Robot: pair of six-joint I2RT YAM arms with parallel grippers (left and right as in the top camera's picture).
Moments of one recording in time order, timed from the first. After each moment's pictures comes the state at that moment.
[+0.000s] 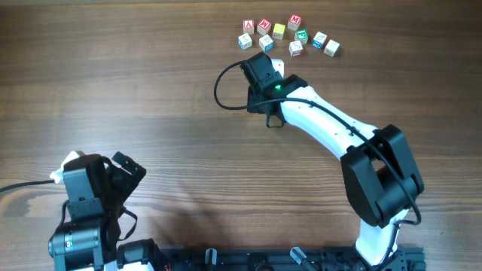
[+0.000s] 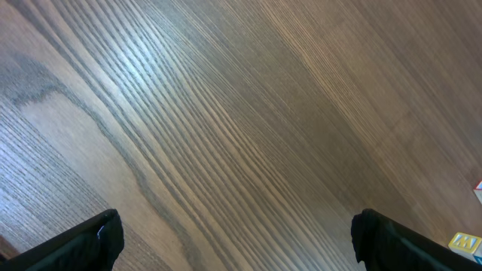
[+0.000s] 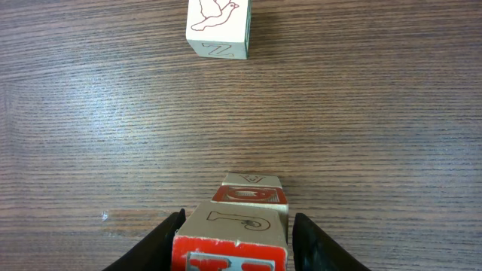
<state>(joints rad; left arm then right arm) 0.18 0.65 0.75 -1.06 -0.13 -0.70 0.58 1.99 1.43 -0.60 0.19 0.58</state>
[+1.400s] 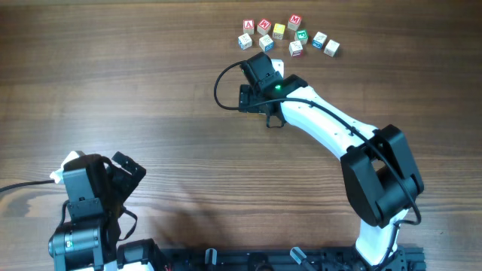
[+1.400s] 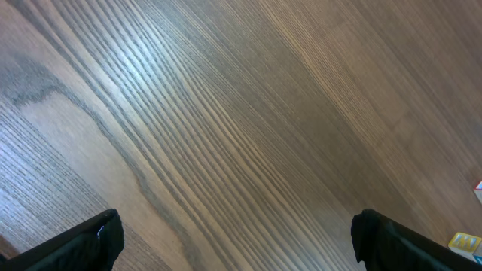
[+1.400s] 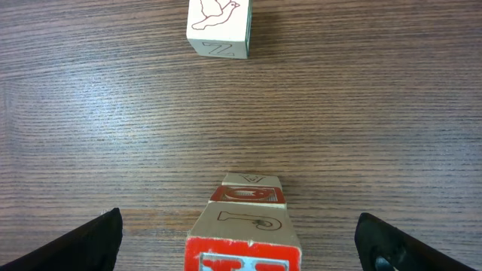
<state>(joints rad) 0.18 0.65 0.75 -1.06 -0.13 -0.70 0.58 1.99 1.43 -0.60 0.19 0.58</state>
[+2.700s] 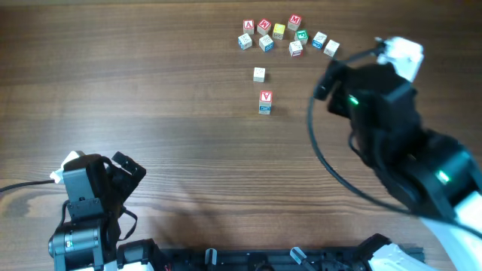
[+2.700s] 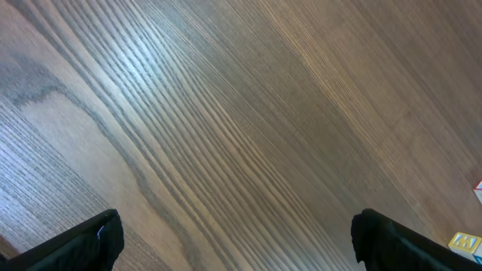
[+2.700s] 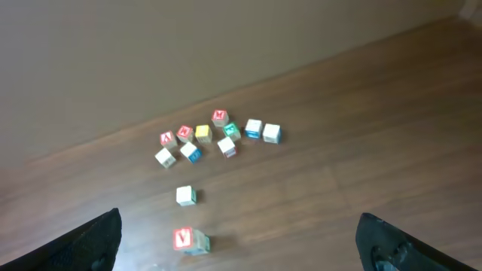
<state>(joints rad) 0.18 0.65 0.75 -1.06 -0.13 -0.70 0.58 1.14 1.51 -1.00 0.58 0.64</state>
